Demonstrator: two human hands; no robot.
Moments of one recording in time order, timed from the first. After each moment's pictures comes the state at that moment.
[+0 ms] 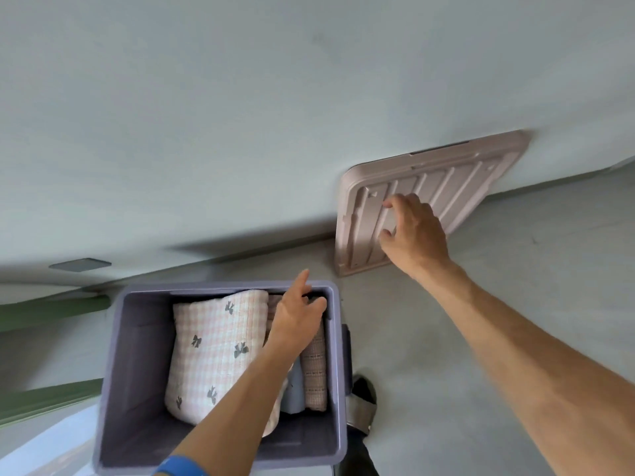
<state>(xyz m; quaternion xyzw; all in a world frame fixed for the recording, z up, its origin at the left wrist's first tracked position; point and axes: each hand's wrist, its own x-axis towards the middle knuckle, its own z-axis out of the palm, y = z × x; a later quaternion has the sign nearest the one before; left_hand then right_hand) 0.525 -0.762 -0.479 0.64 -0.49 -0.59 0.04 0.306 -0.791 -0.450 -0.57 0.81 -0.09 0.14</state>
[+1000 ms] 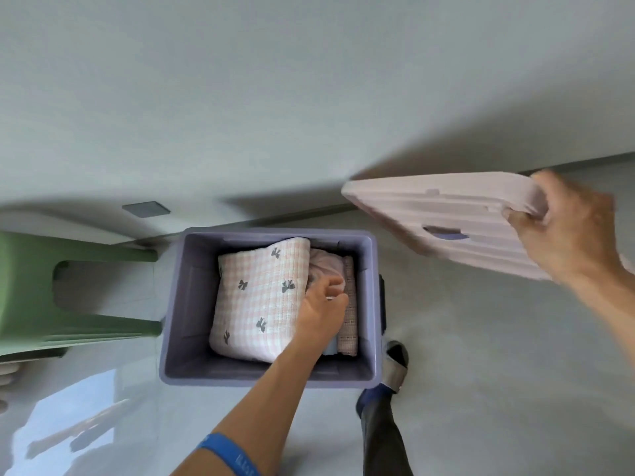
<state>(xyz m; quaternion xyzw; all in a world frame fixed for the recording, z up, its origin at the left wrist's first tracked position) 0.618 -0.661 -0.466 0.65 -0.46 -0.60 0.08 0.312 -0.652 -0.359 -0.54 0.83 -0.14 0.01</state>
